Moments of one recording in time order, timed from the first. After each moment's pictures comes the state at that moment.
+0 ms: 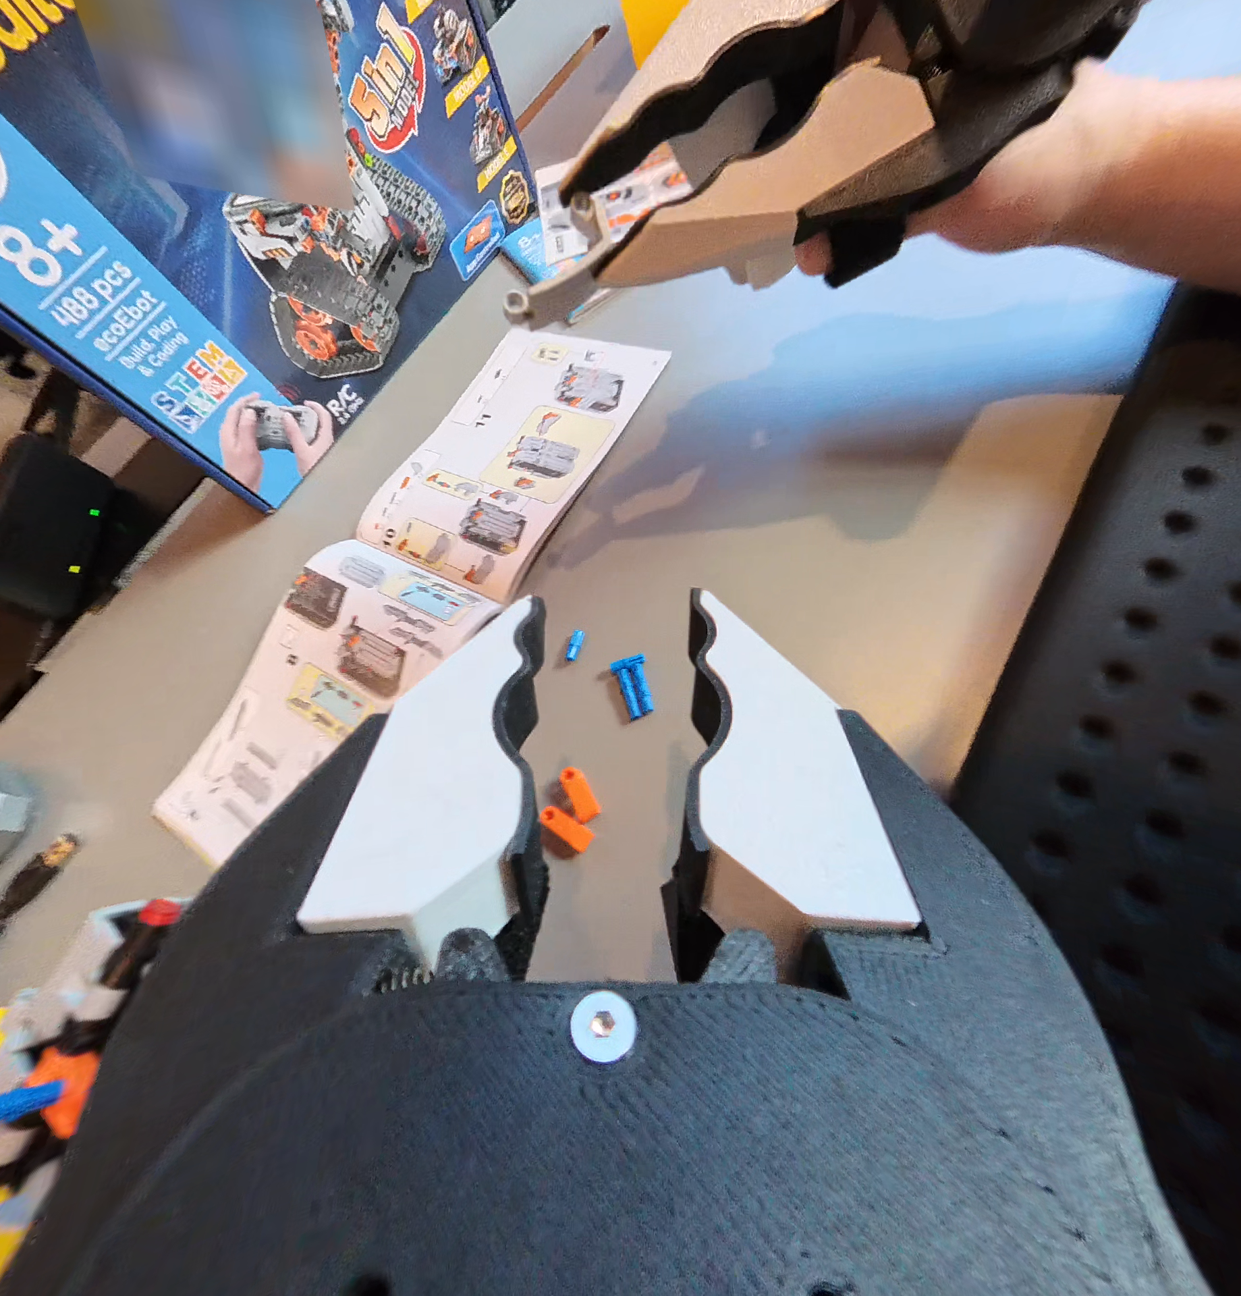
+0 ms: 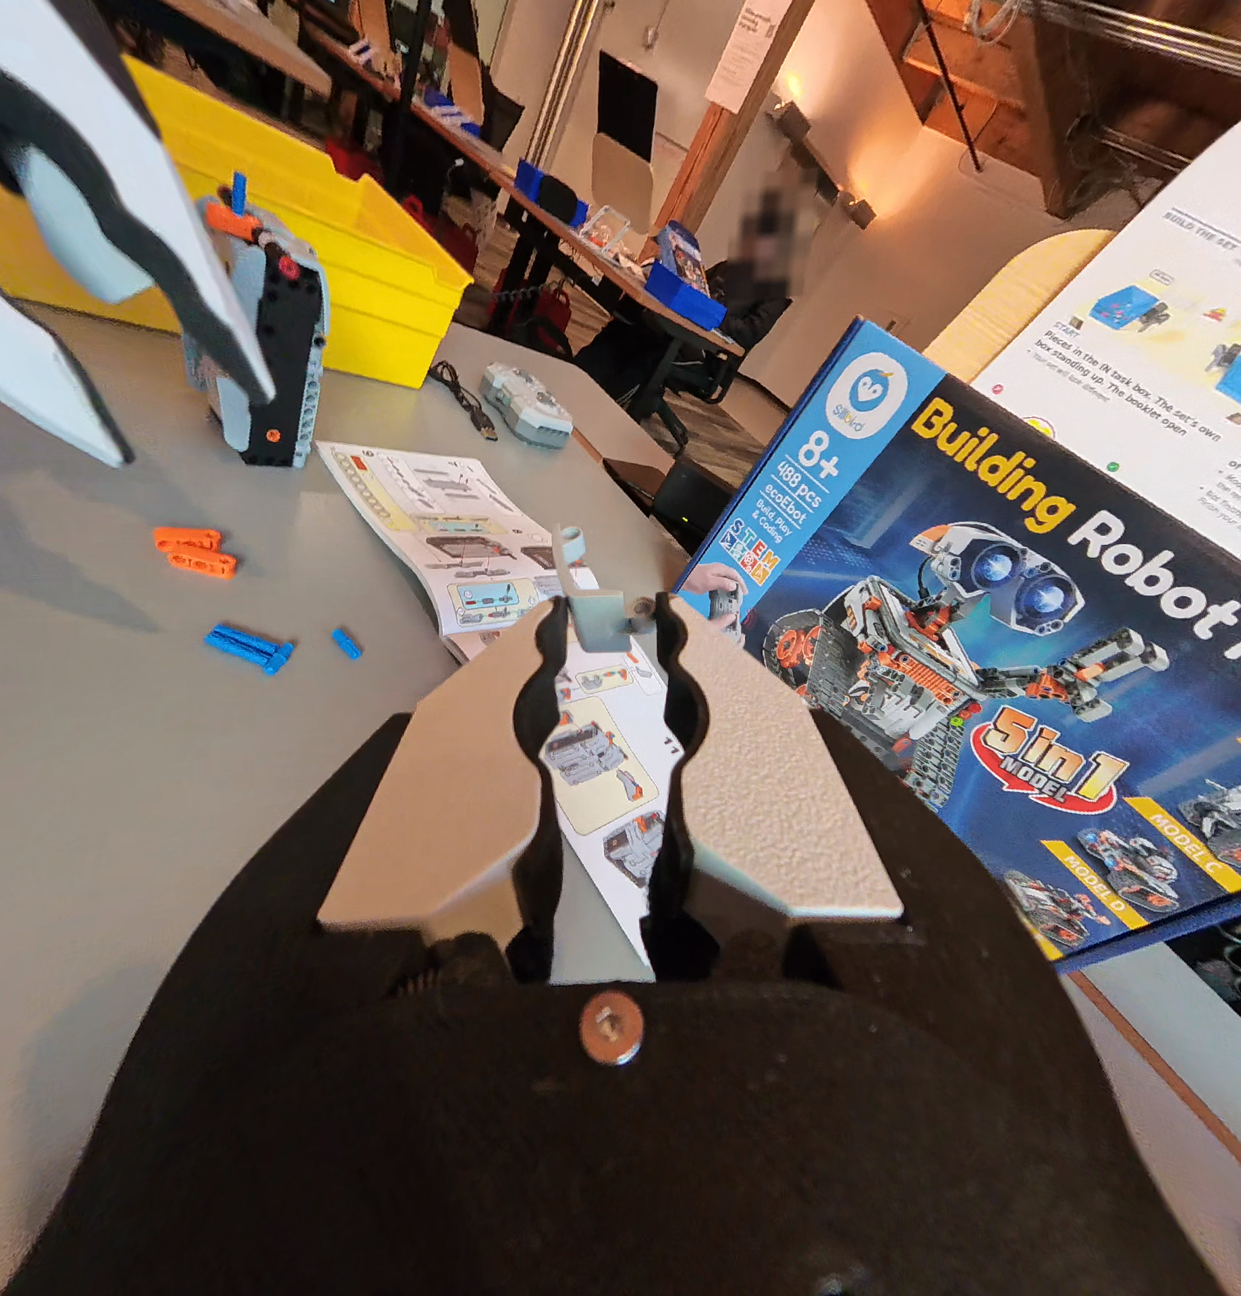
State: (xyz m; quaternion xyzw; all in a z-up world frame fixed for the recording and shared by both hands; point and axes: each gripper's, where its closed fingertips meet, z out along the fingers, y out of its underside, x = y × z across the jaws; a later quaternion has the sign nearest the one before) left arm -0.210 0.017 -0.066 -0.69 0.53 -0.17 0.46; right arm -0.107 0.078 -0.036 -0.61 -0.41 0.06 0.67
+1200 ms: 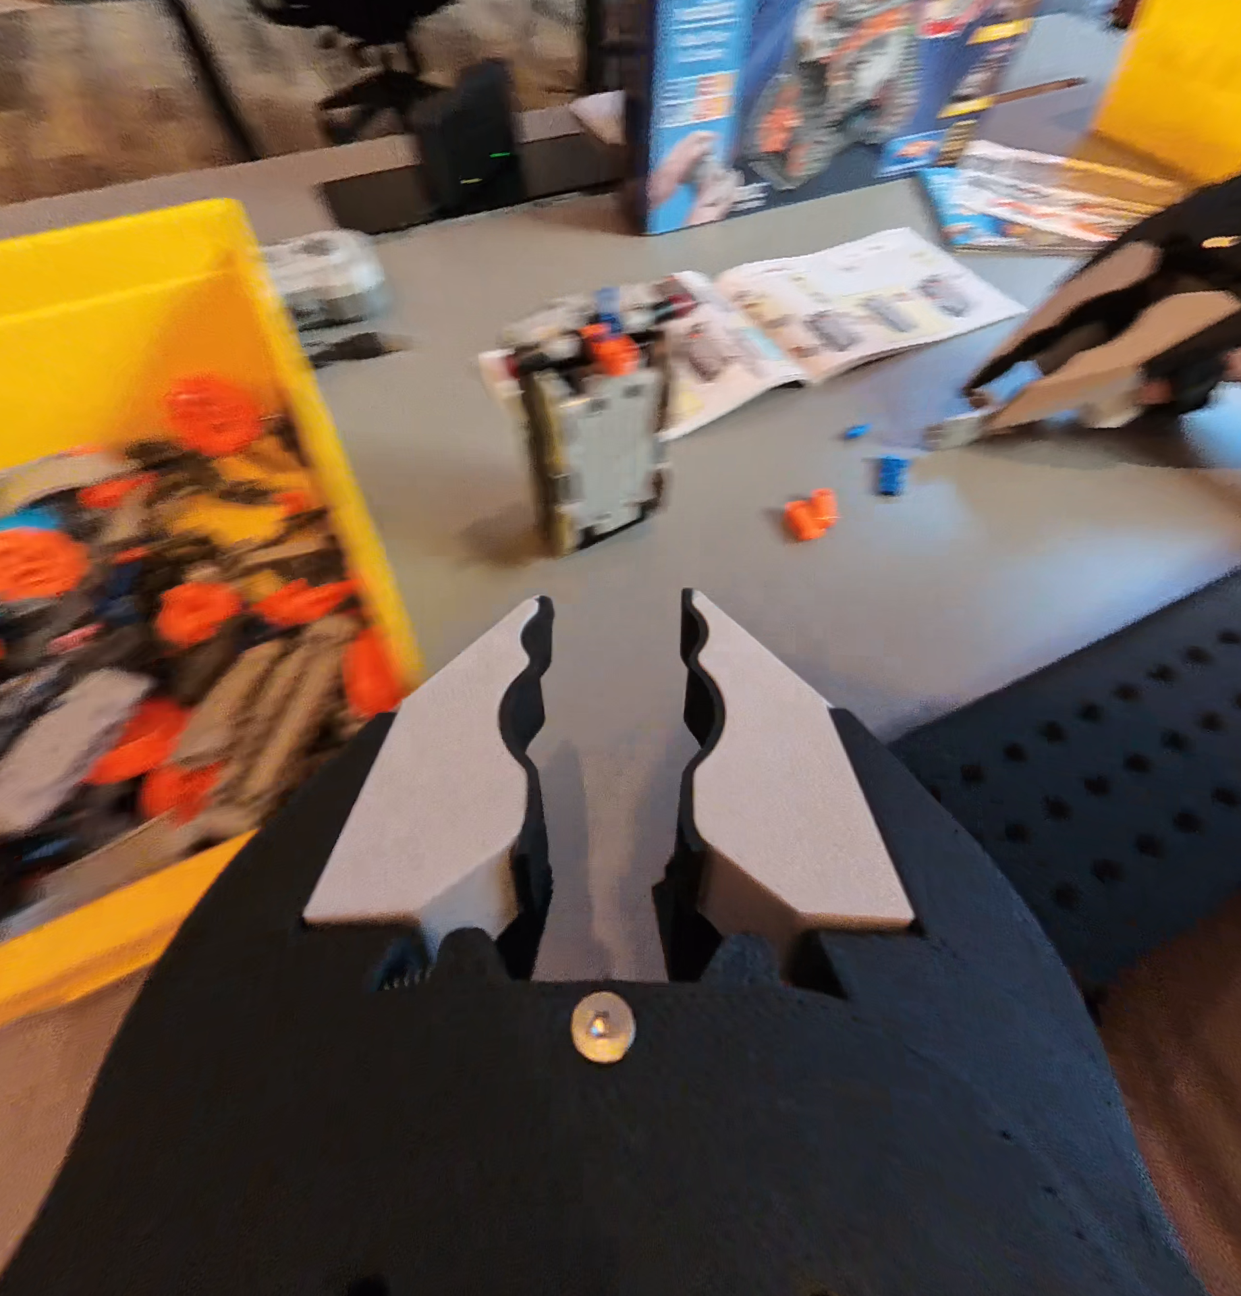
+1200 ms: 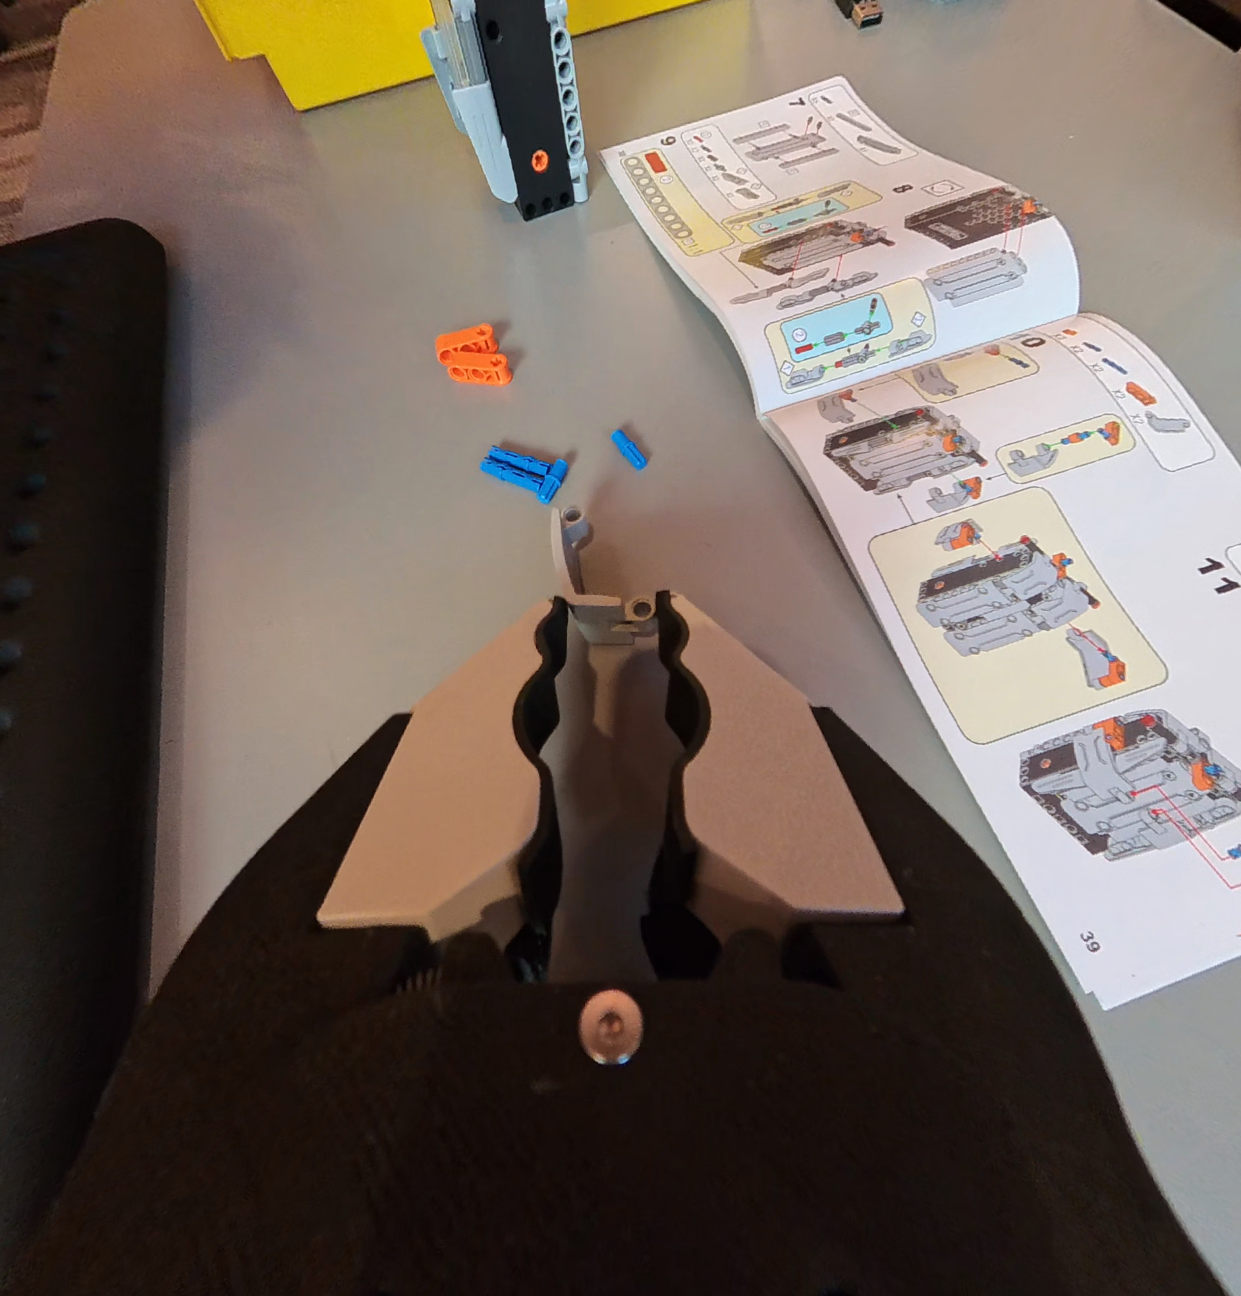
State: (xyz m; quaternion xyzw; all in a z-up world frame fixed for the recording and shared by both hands) left arm -0.429 0.008 -0.063 -0.82 0.25 -0.15 0.49; right arm -0.153 0.047 -0.150 -0.76 -0.46 0.28 0.37
